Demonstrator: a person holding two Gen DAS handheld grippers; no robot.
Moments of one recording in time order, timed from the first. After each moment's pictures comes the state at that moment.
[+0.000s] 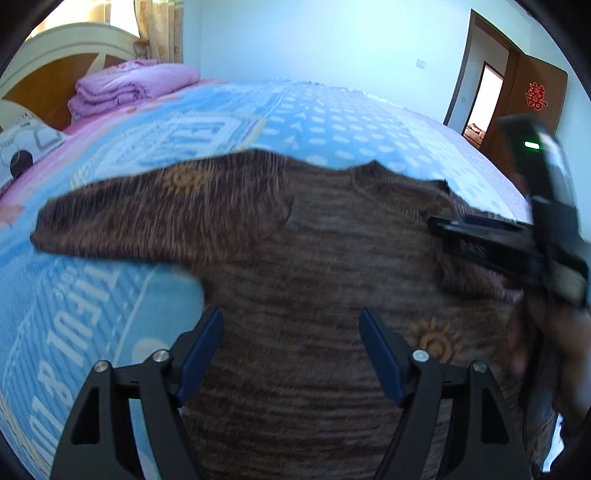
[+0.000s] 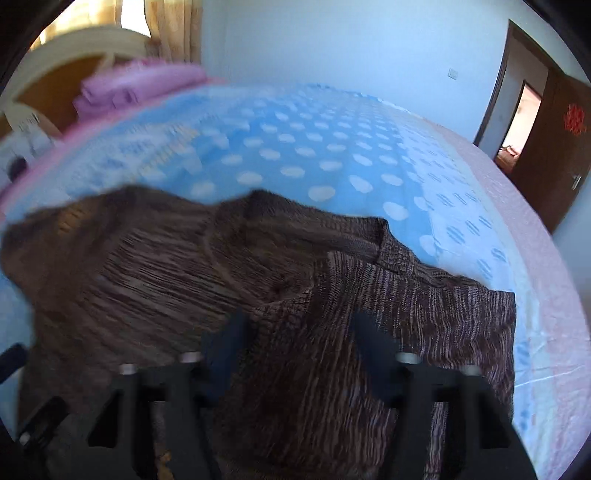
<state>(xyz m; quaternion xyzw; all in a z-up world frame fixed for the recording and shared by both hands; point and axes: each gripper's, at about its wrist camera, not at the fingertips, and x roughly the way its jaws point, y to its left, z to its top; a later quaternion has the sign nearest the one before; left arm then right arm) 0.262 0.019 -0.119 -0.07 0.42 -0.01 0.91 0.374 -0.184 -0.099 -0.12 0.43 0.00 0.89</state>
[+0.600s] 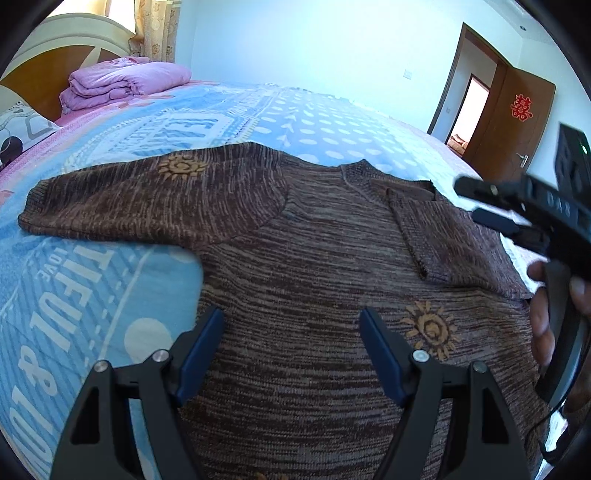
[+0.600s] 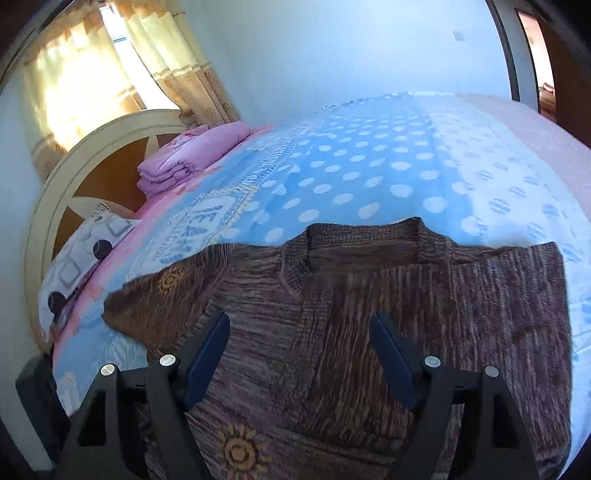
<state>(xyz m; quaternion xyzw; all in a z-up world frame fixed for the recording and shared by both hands) 0.248 0.029 -0.127 -0.10 0.39 -0.05 0.91 0.333 -0.237 -0.061 0.08 0.38 0.14 0.91</state>
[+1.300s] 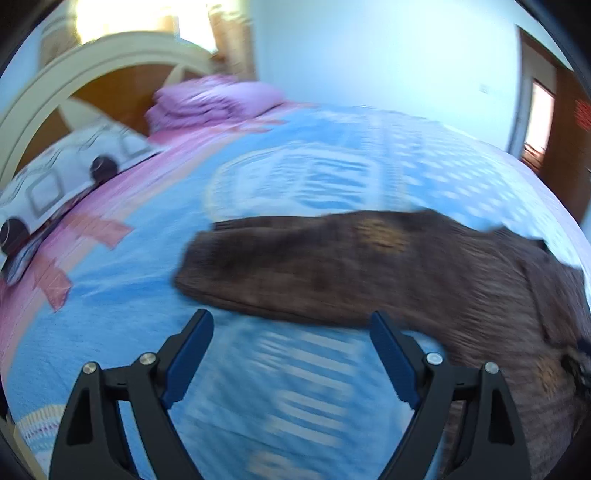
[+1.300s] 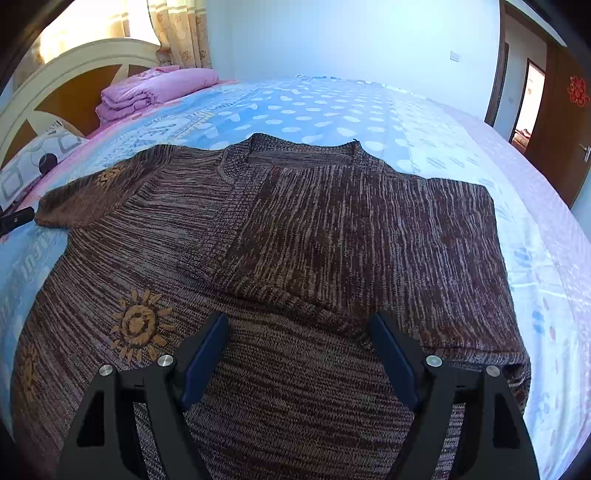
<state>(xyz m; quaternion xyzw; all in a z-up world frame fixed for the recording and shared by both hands) 0.273 0.177 -0.094 -0.05 0.38 0.13 0.91 0.274 -0.245 -0.109 -0.06 0.43 0.05 0.90</state>
